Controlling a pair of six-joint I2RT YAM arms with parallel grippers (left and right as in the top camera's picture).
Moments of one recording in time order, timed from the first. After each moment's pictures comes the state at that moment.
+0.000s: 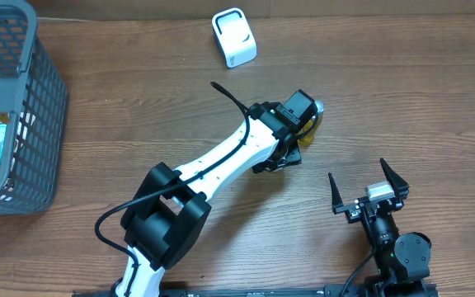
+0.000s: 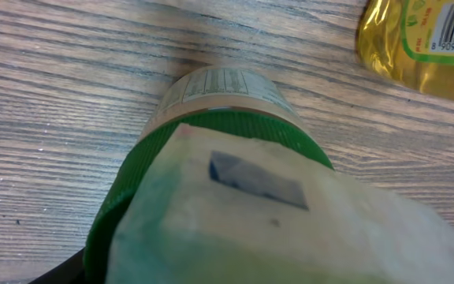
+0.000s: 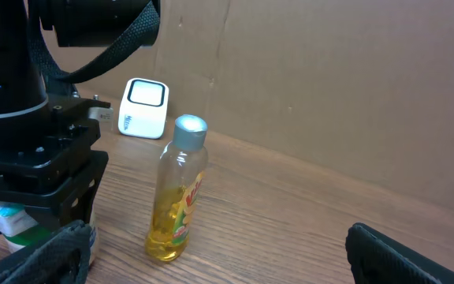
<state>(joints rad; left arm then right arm) -0.78 2.07 1.66 -0.98 0.02 -0.96 0.15 0.01 0.02 -0.03 -0.07 -0.25</state>
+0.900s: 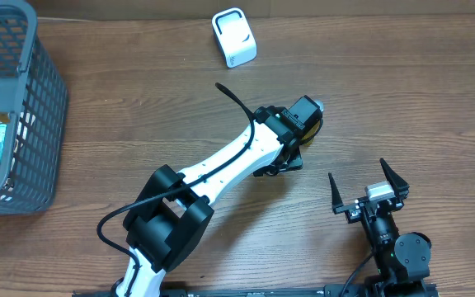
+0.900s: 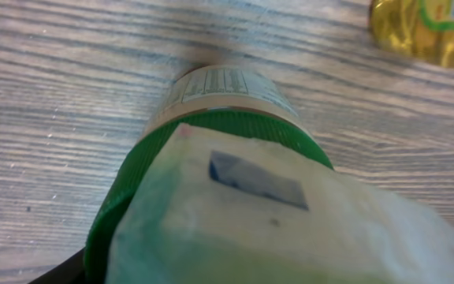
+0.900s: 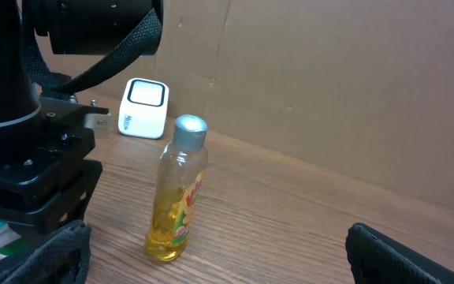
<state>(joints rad) -0.80 2.07 1.66 -1.01 -0.01 -0.96 0.15 0.01 0.02 -0.03 -0.07 -0.25</state>
